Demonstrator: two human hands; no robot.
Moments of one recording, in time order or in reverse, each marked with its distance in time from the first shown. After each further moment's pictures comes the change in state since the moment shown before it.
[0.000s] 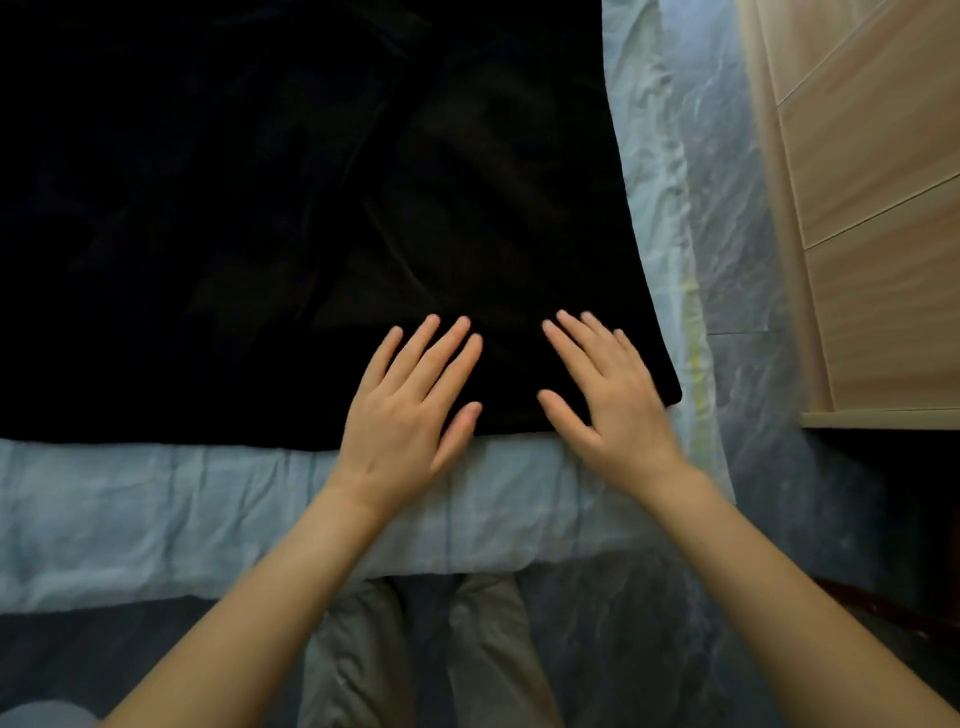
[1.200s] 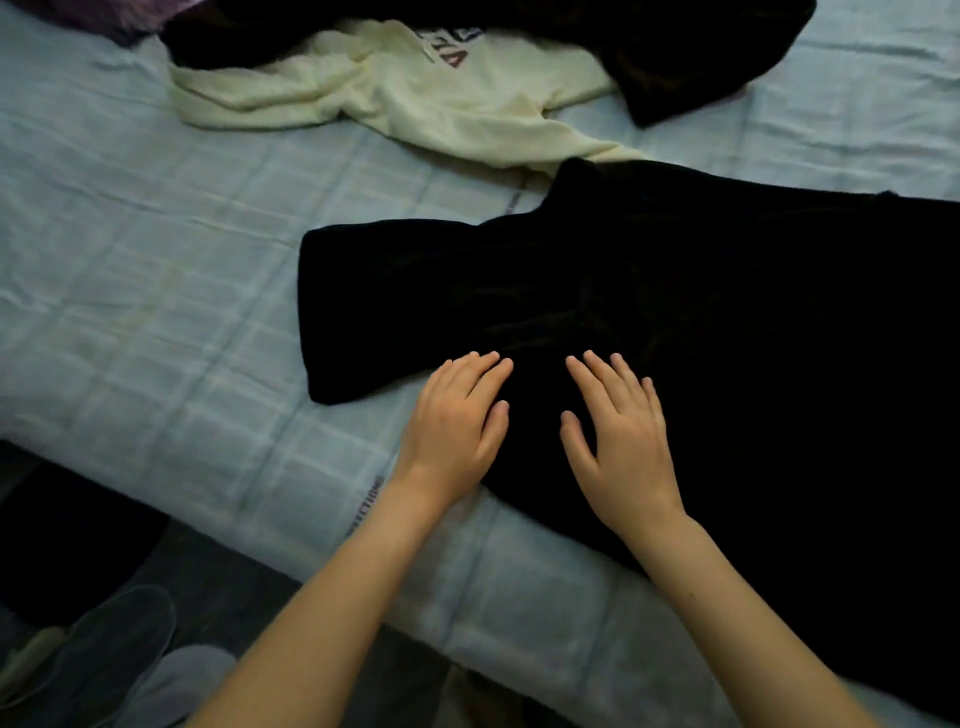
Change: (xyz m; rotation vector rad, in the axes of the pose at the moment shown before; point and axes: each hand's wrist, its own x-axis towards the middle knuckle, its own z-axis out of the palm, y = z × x) left_hand -0.130 -0.311 -0.159 -0.089 0.092 -0.575; right_hand 0.177 -0.360 0.162 0.068 -0.030 -0.210
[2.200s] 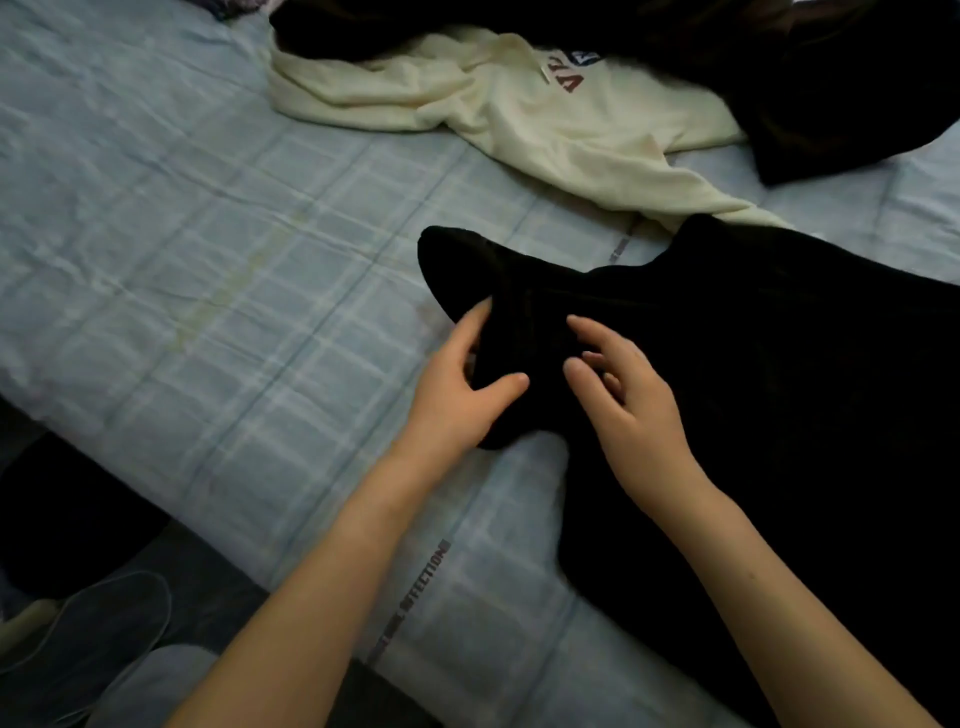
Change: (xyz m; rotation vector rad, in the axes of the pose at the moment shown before) left_hand 0.054 -0.082 -0.068 -0.844 0.168 -0.447; right_hand 0.116 -0.088 0.029 0.638 -0.115 0.002
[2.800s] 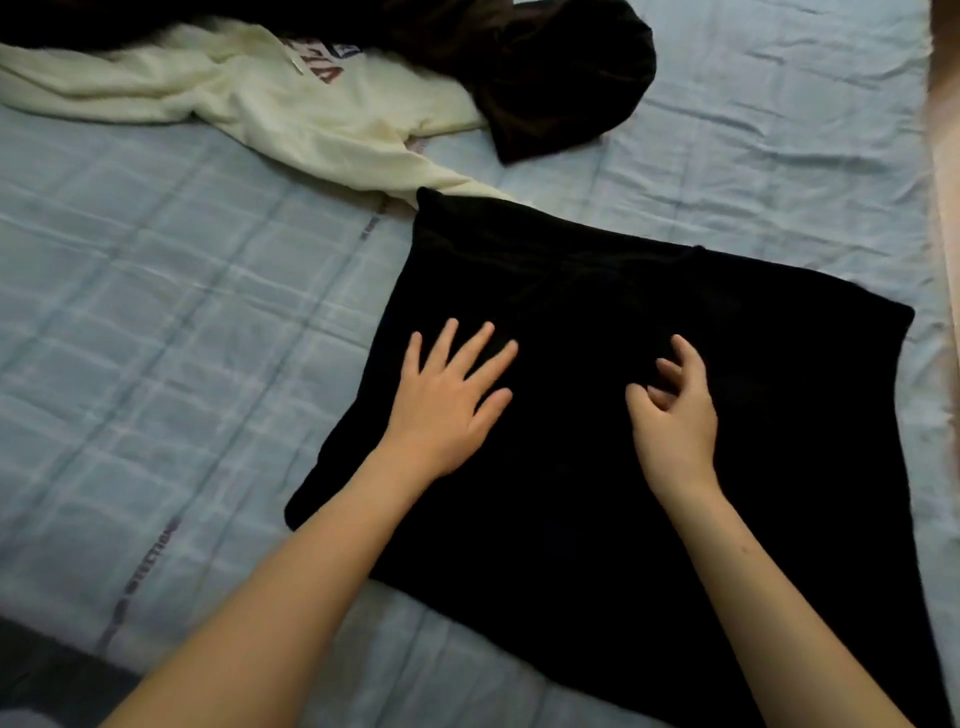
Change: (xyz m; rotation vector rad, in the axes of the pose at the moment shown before) left_hand -0.036 0.015 0.242 1.112 -0.315 0.439; right_hand -0.097 0.092 -0.259 -0.003 0.550 0.437
